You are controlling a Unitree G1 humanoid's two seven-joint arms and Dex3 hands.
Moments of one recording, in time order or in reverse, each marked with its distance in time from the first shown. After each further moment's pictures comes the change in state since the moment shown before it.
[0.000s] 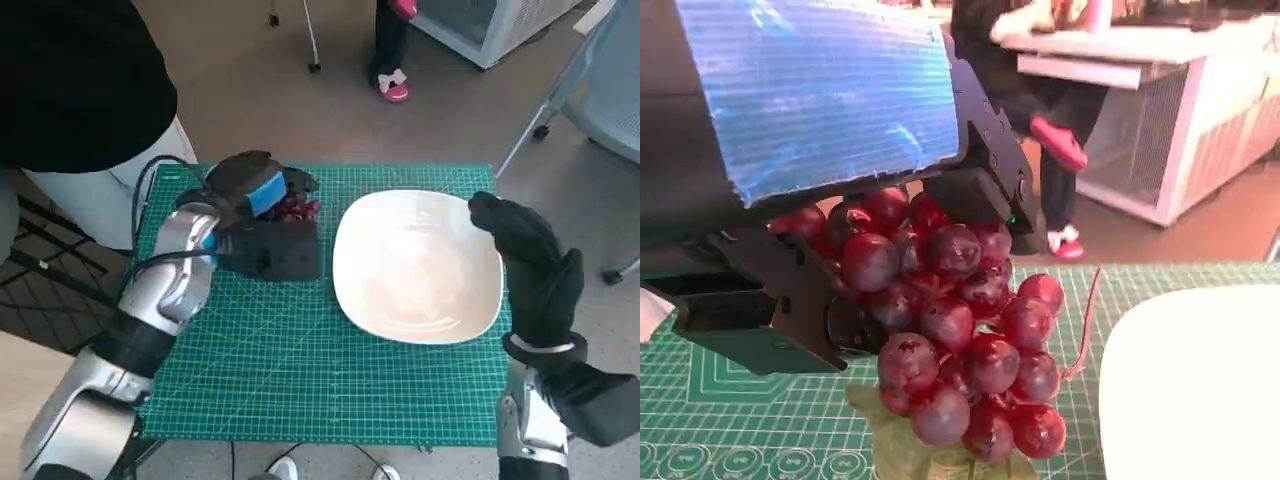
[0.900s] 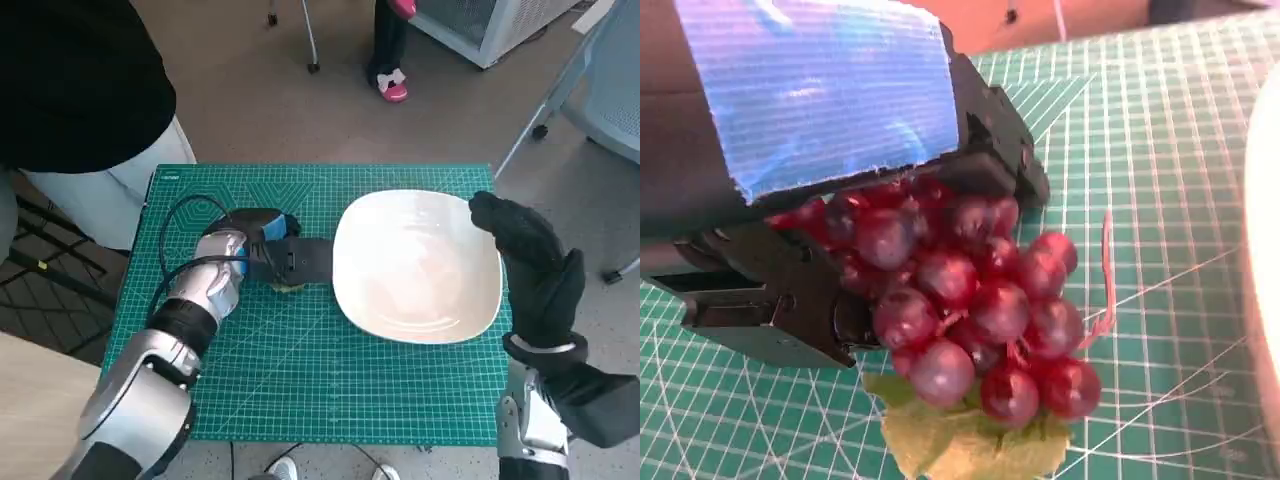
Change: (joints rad) left arm -0.173 -0.194 -0.105 0.691 -0.009 -0.063 0.053; right arm 0.003 0.001 0.000 -0.012 0.000 0.006 0.000
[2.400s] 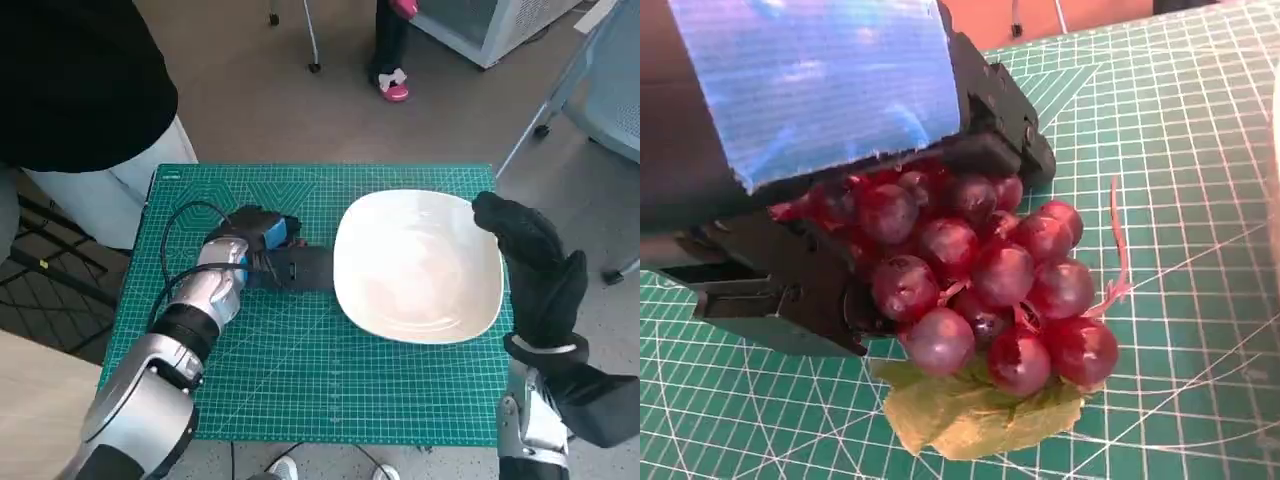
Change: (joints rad) left arm 0.011 -0.034 -0.022 0.097 0.030 0.007 0.056; right arm 0.000 0.002 -0.009 0.010 0.004 -0.005 0.000
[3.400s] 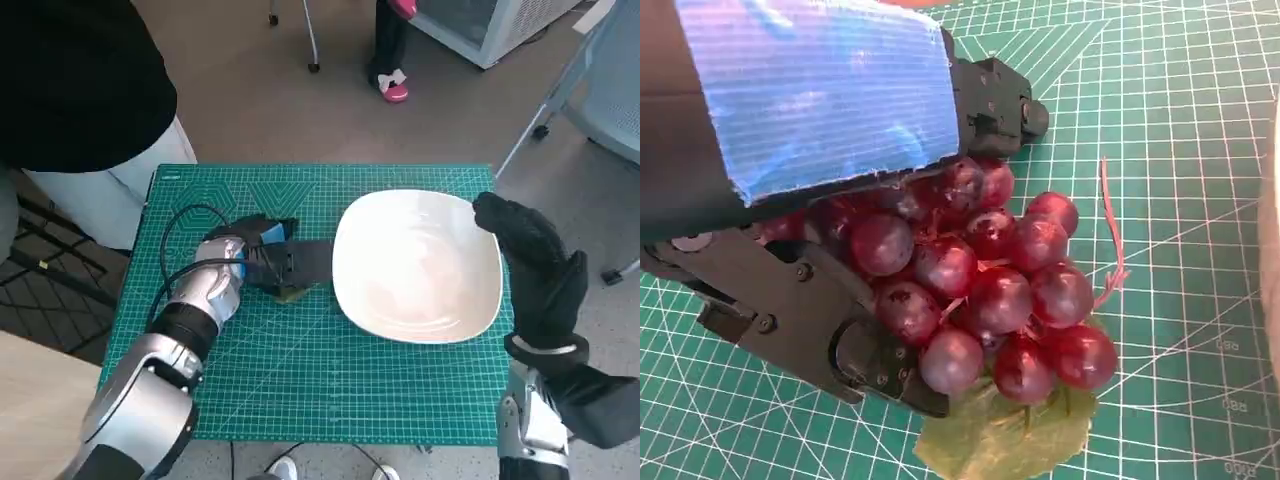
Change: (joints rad) left arm 0.001 -0.001 0.061 -0.013 -0.031 0.023 -0.108; right arm 0.000 0.000 -0.001 0.006 -0.002 -0.009 0.000
